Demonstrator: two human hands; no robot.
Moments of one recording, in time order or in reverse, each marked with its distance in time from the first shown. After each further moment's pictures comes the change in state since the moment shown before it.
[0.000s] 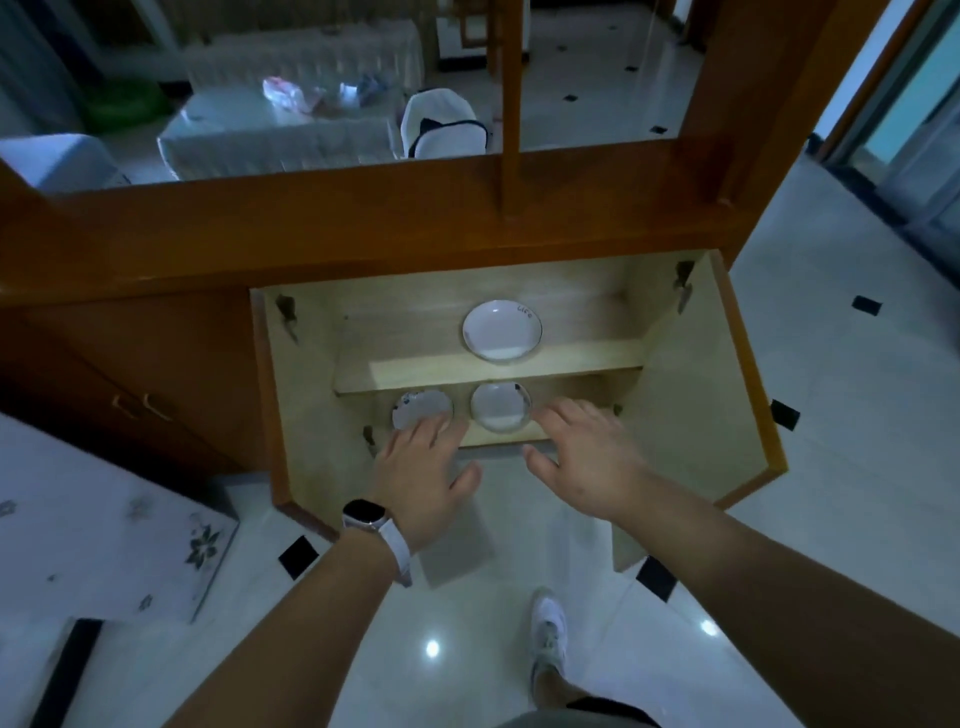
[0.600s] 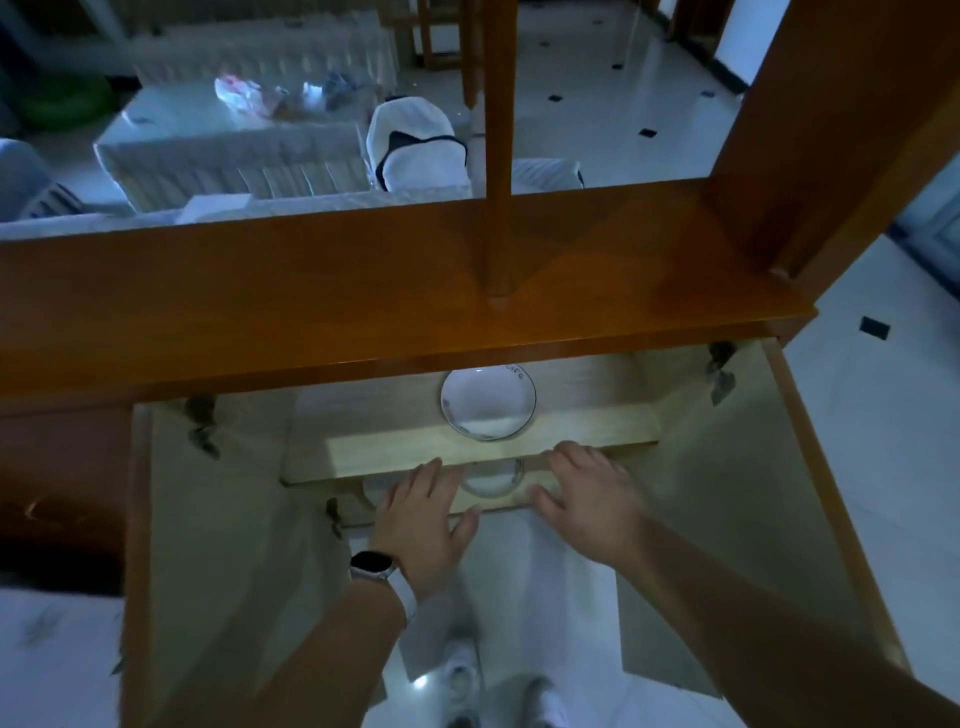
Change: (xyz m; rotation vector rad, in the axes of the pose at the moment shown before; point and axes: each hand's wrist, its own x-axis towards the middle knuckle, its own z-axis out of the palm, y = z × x) left_hand 0.197 -0.039 0.063 -0.028 -0.107 -0.064; right_hand 0.184 0.094 0.039 0.019 -0.037 0.137
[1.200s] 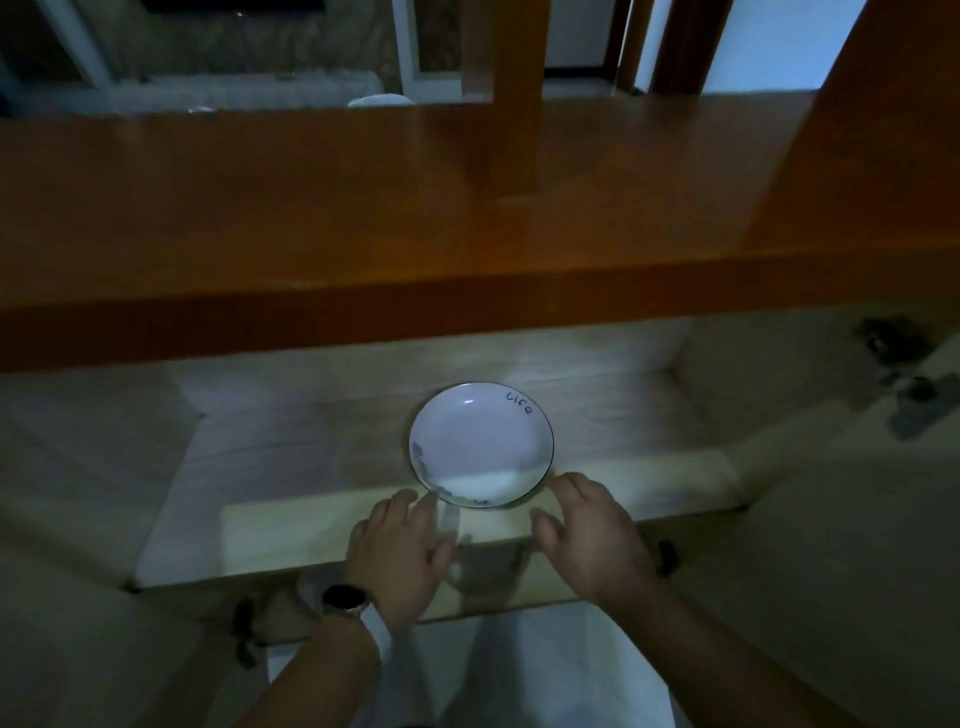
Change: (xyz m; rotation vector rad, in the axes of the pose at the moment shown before) left_hand 0.190 -0.098 0.201 0.042 0.194 0.027; right_hand 0.177 0.081 0.206 0.137 0.256 0.072
